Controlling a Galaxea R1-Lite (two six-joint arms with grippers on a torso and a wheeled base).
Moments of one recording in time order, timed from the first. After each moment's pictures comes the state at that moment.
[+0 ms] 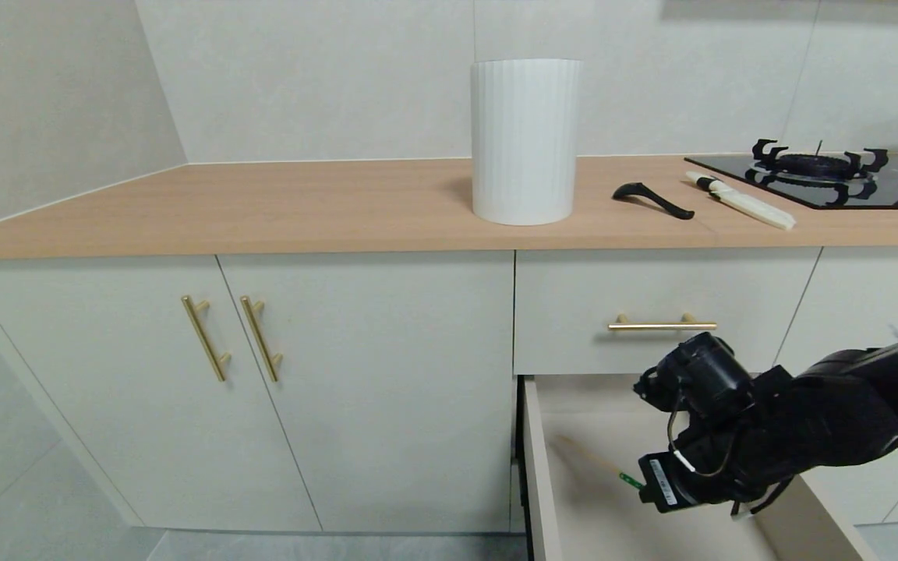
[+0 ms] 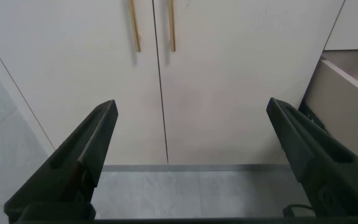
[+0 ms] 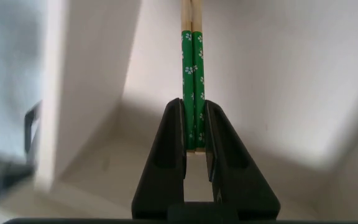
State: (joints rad) left arm 0.01 0.00 0.00 0.00 -0.01 0.01; right arm 0.48 1.92 -0.89 0.11 0.06 0.28
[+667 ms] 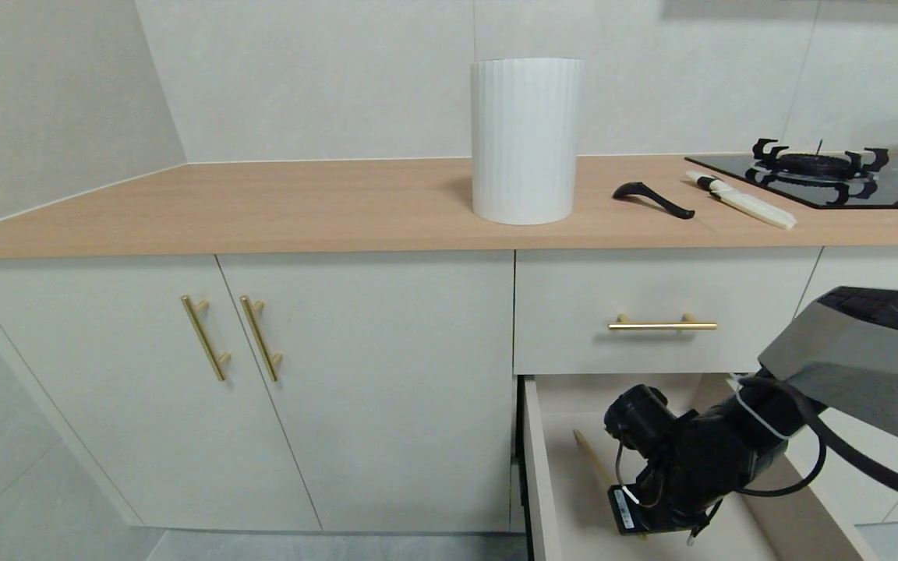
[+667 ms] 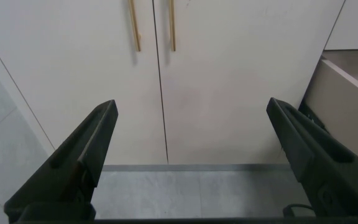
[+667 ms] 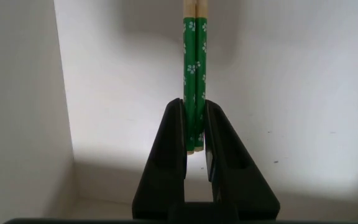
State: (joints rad) left arm 0.01 0.00 0.00 0.00 -0.01 0.01; right arm 0.51 2.24 -0.94 0.00 -0.05 0.40
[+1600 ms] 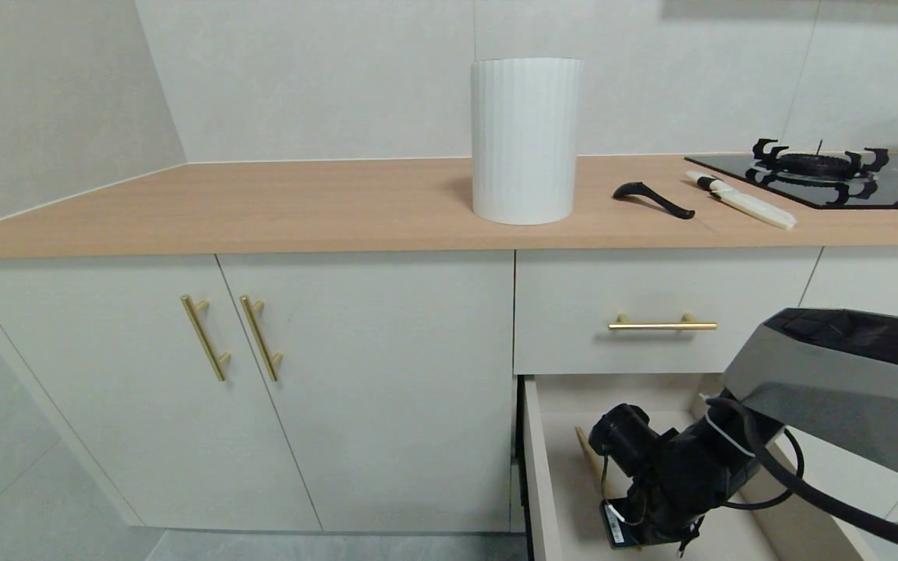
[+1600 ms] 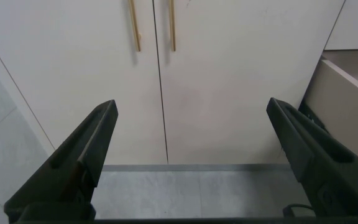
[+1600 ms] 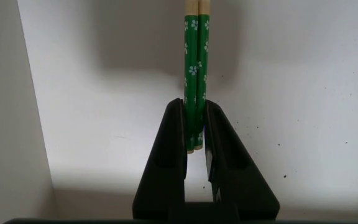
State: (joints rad) left arm 0.01 0.00 0.00 0.00 -0.01 0.01; right arm 0.54 2.31 -0.95 -0.06 -0.13 0.43
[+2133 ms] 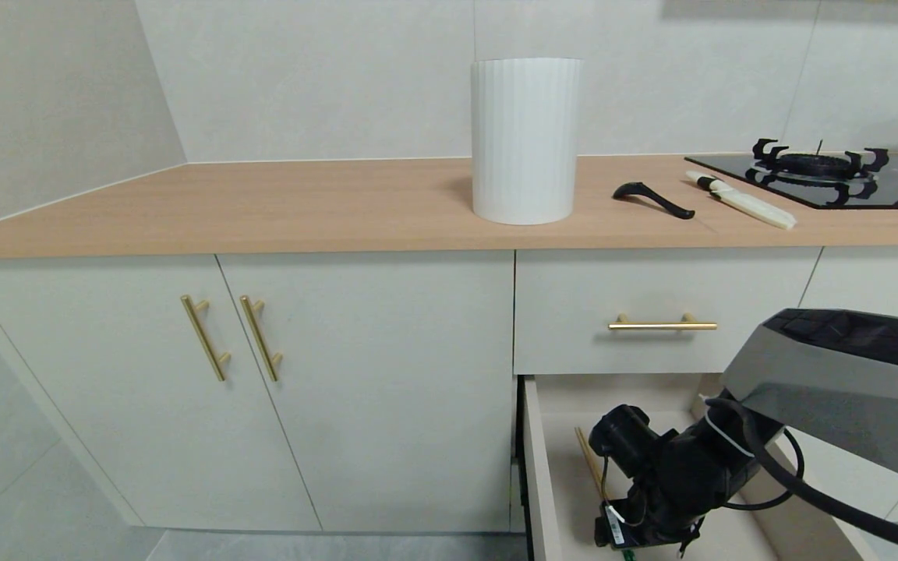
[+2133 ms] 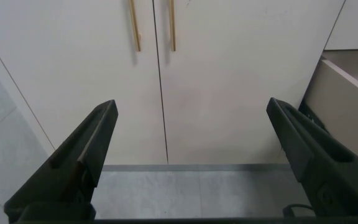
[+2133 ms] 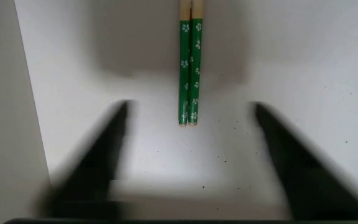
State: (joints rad) left arm 0.01 0.00 0.00 0.00 -0.01 0.01; right arm 0.54 2.31 -0.94 -0.06 -0.13 0.43
